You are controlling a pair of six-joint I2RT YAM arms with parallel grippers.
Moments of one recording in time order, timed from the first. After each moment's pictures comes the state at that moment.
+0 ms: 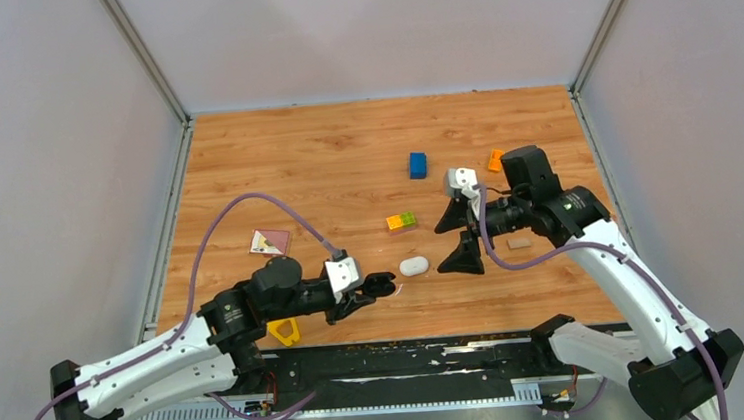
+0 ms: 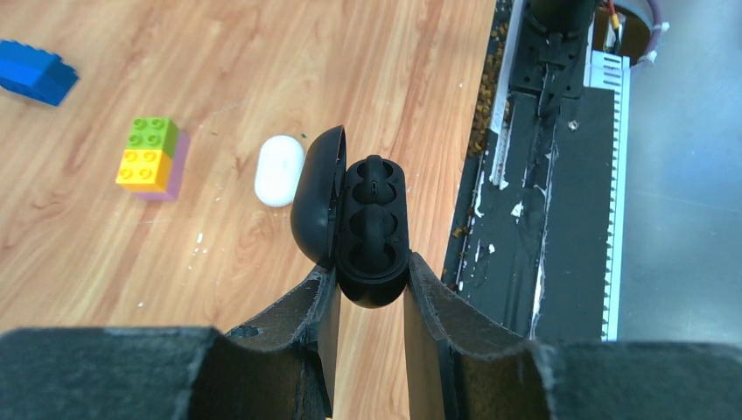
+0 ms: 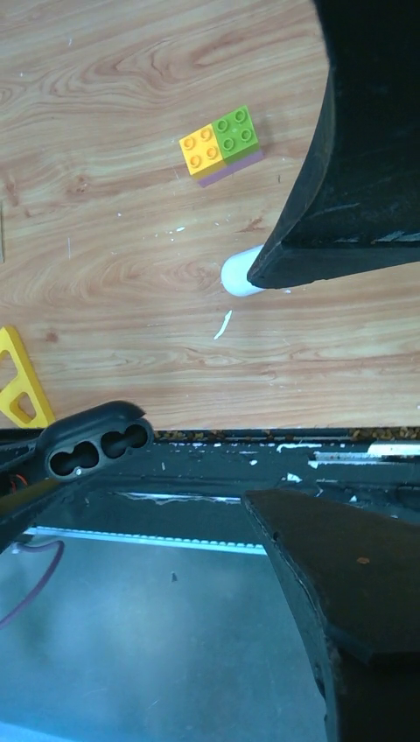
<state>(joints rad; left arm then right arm) -1.09 0.64 0.54 -0.21 0.22 0.08 0.40 1.05 1.08 -0.84 -1.02 -0.55</state>
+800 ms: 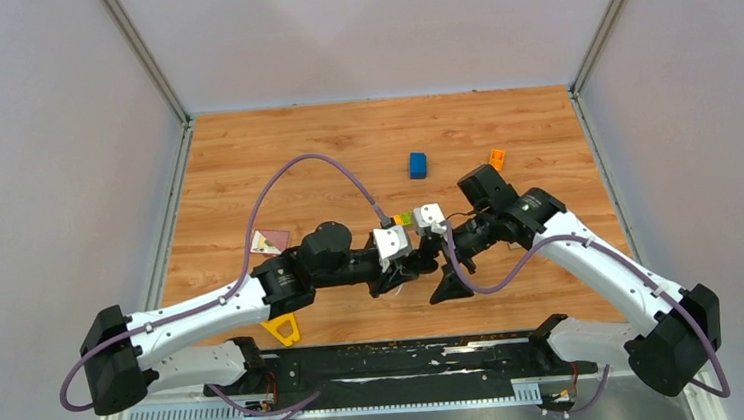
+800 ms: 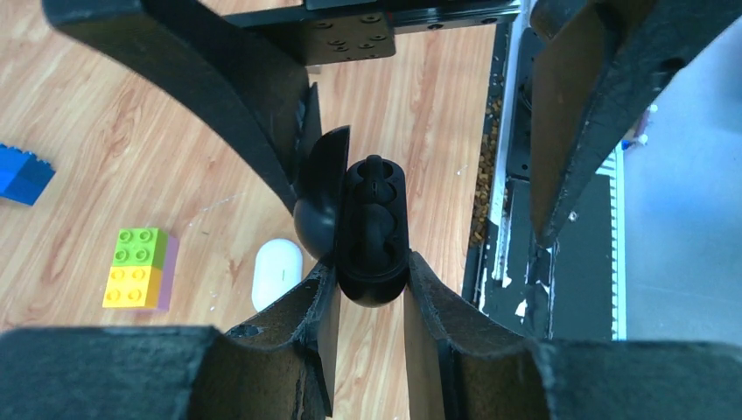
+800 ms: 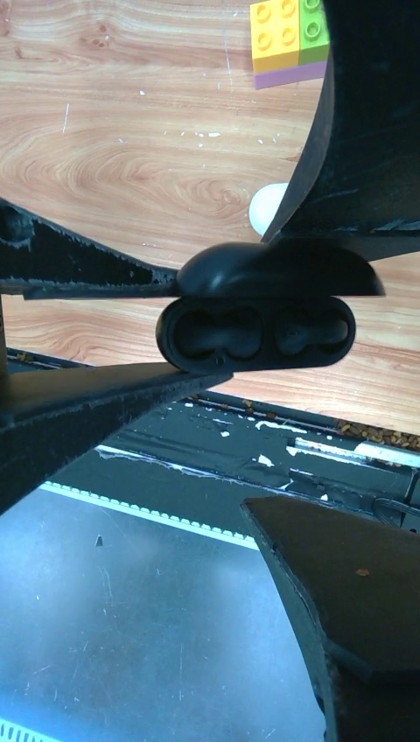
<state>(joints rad) -1.09 1.10 0.76 0.02 0.30 0.07 0.62 1.17 1.02 -0.89 -1.00 -0.79</state>
